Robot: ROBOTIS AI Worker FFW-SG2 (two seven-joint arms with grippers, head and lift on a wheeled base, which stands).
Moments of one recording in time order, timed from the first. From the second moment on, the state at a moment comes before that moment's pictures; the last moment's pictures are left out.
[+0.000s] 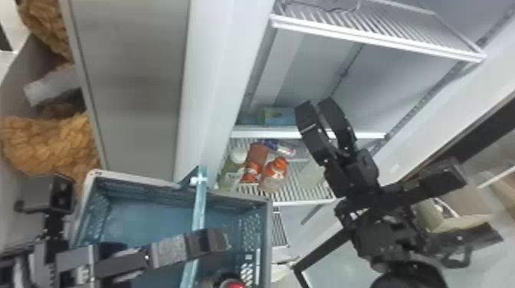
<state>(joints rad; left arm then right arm) 0.28 0.20 -0.04 -1.99 1.34 1.30 -0.70 0.49 0.00 -0.30 -2.21 -0.67 0.10 0.73</state>
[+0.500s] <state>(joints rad) 0.28 0.19 -0.04 -1.99 1.34 1.30 -0.70 0.50 0.00 -0.30 -2.21 -0.67 0.11 0.73</state>
